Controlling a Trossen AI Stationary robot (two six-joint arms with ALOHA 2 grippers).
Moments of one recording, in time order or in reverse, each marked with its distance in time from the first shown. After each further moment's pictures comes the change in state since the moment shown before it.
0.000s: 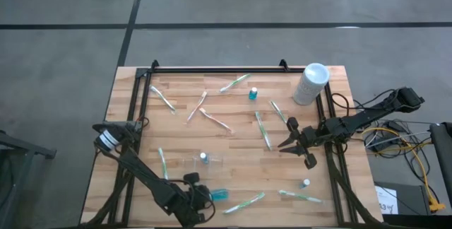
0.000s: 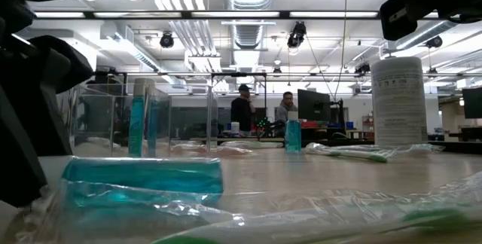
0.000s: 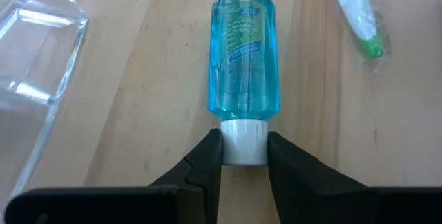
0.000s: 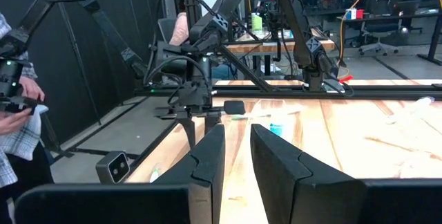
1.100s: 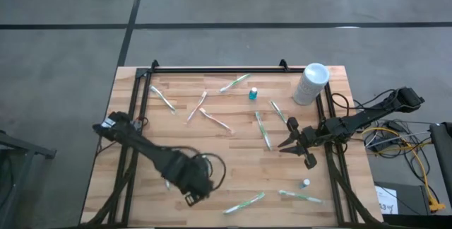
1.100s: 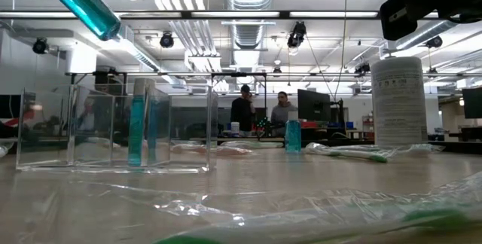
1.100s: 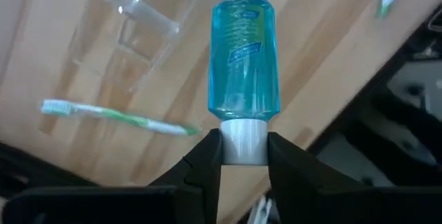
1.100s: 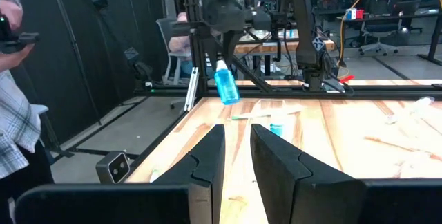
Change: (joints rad) left arm 0.248 -0.086 0.677 -1.163 0.591 -0.221; right arm 0.000 0.000 0.000 0.000 0.000 0.000
